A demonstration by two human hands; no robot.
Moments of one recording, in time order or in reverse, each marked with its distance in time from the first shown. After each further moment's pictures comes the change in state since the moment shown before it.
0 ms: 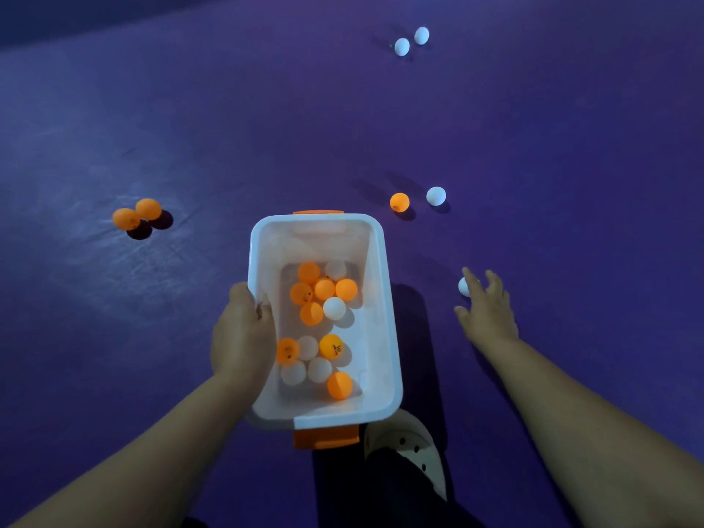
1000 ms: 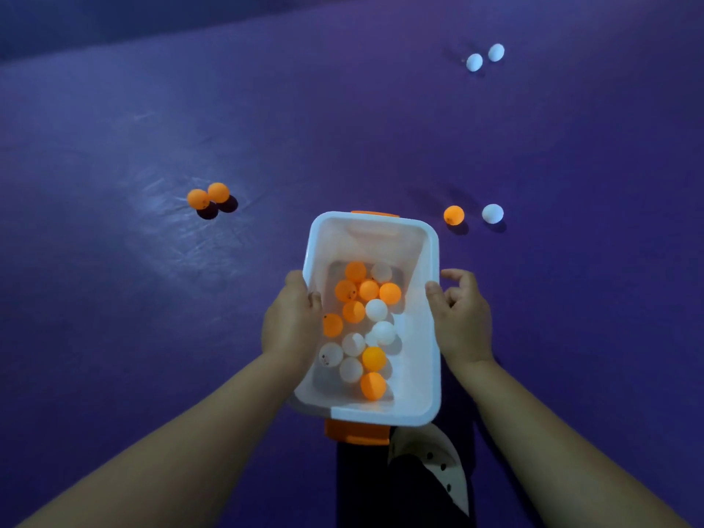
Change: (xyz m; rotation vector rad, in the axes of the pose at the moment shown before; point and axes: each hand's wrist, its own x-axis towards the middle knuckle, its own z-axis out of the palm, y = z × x) left_hand -0.001 0.002 -0.006 -0.004 -0.011 -0.021; right_hand -0.047 -0.112 0.002 0.627 0.165 -0.286
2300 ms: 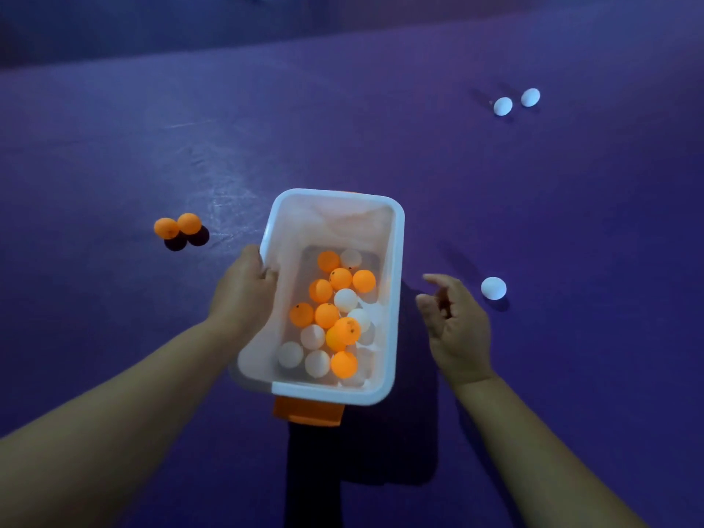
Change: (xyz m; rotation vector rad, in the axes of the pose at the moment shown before) left_hand 0.124 0.060 0.017 -0.004 0.141 -0.099; right_hand 0.153 0.037 -0.012 0.033 -0.060 -0.442
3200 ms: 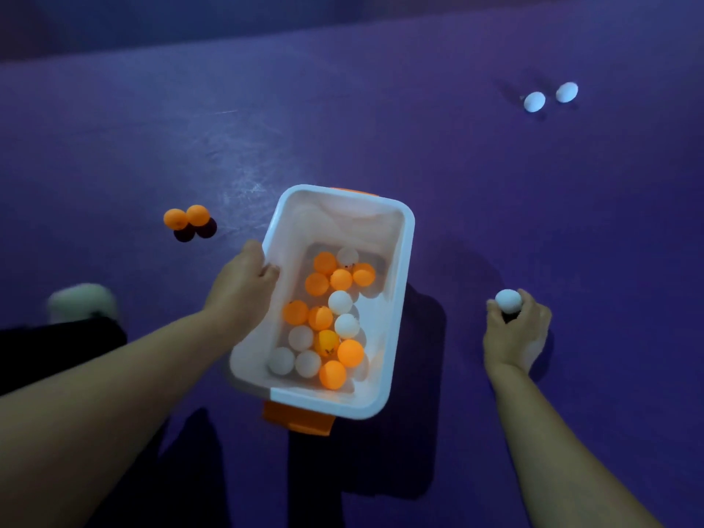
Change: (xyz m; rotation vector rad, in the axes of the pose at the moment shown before) left_hand -0.001 0.015 0.002 0.051 -0.006 -0.005; right_hand 0.031 0.093 -0.010 -0.045 0.248 0.610
